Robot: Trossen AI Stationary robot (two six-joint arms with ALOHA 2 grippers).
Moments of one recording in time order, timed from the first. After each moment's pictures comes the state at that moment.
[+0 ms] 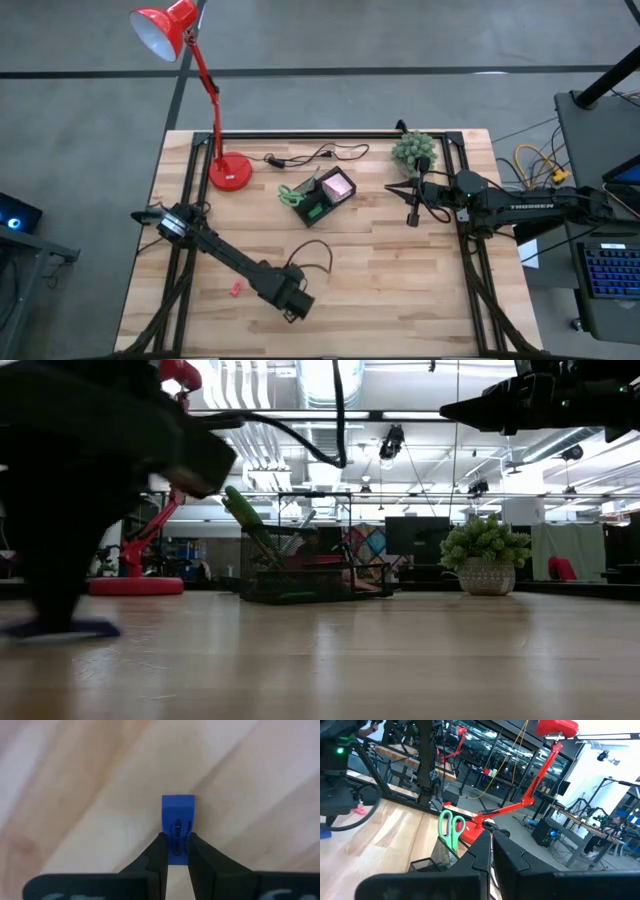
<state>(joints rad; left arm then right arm) -0.52 2.01 1.45 -1.00 0.02 -1.26 -0.14 0.70 0.27 0.48 0.00 -0.43</state>
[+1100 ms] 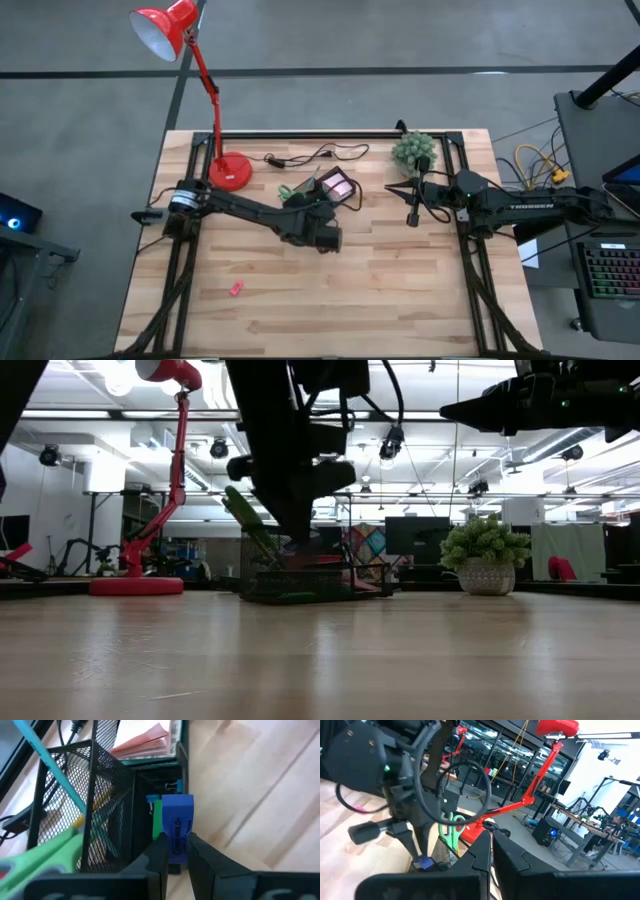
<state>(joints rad) -0.16 1.98 1.55 -0.92 -0.60 -0.74 -0.14 0.70 0.27 0.48 0.00 -0.43</state>
